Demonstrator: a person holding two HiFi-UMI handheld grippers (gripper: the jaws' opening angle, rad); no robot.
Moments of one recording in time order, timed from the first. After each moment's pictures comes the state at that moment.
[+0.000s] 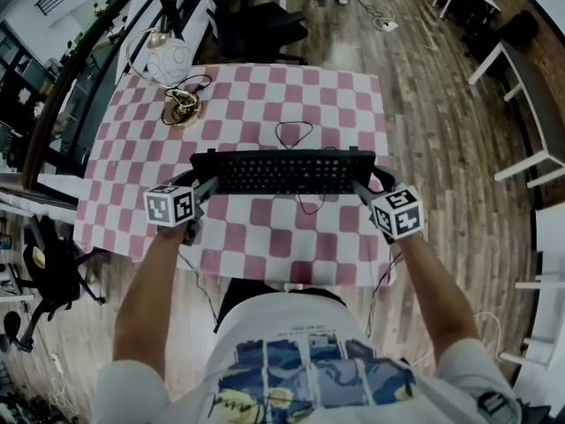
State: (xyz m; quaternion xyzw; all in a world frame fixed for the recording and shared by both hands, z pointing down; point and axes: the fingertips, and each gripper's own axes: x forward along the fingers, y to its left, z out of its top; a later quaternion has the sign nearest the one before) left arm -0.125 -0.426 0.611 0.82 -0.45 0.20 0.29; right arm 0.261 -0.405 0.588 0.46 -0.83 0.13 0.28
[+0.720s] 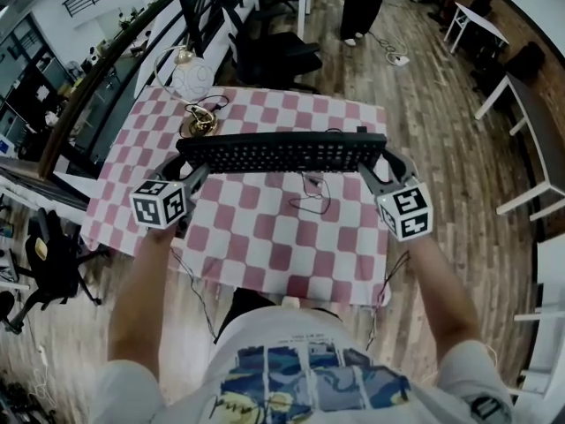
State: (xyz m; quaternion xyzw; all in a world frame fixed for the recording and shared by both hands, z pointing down) left arm -0.145 -0.426 0.467 0.83 -0.52 0.13 0.14; right arm 0.239 -0.432 0.440 0.46 -0.86 -0.06 0.22
